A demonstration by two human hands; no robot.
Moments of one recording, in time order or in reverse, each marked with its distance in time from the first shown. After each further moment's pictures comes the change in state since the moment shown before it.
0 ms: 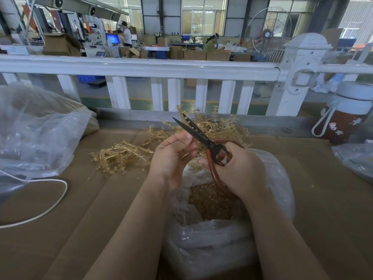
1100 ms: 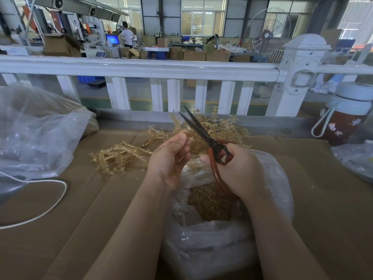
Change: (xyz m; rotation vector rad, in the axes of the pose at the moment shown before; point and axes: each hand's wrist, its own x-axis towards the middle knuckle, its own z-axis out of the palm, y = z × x) left_hand 0.001 0.000 -0.004 -0.043 0.134 -0.067; right_hand 0.002 -0.002 0.000 0.132 -0.055 0.130
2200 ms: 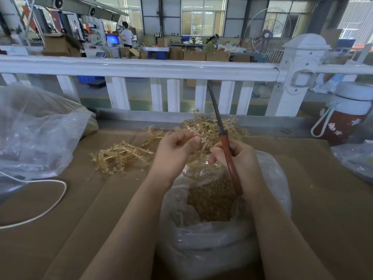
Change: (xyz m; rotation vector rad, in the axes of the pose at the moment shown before) left_hand -0.005 0.007 0.006 0.711 -0.081 0.327; right_hand 0.006 -0.012 -0.007 0.661 -0.120 0.159
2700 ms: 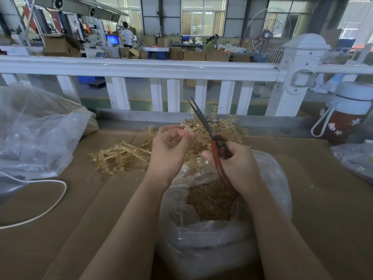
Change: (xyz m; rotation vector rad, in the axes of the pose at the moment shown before) left_hand -0.001 0.002 -0.002 -0.030 0.116 0.079; right_hand 0.000 0.007 0.000 -0.323 0.031 0.013
